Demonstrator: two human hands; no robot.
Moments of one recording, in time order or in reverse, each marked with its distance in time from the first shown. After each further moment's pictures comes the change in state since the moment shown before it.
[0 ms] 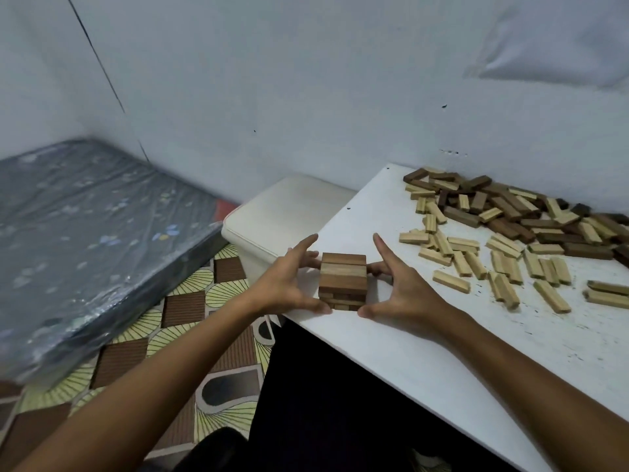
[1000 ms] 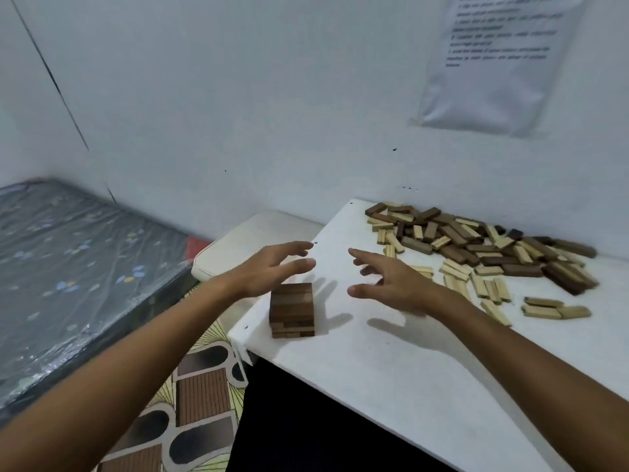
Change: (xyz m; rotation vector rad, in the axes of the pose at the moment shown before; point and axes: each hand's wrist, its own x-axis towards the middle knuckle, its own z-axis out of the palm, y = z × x) left_hand 0.037 0.060 -0.042 0.154 -0.069 0.073; right_hand 0.014 -0.029 -0.065 -0.217 0.019 -0.051
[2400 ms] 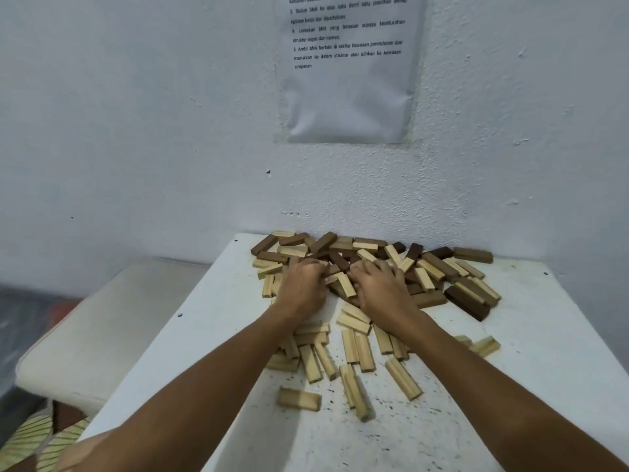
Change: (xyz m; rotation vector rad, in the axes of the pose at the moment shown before) left_hand 0.261 0.098 0.184 0.418 0.212 0.254; right_hand 0.032 0.196 -0.107 -0.753 0.410 0.259
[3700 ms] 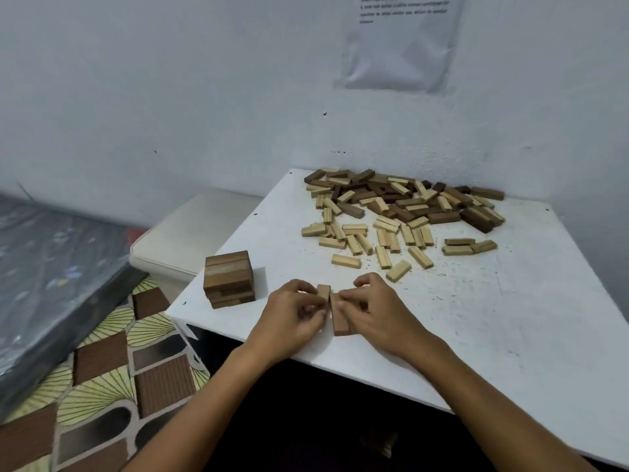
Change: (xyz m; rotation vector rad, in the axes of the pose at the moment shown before) left_hand -0.298 0.007 -0.074 -0.406 0.051 -0.047; right_hand -0.223 -0.146 -0.064 0.752 -0.164 0.014
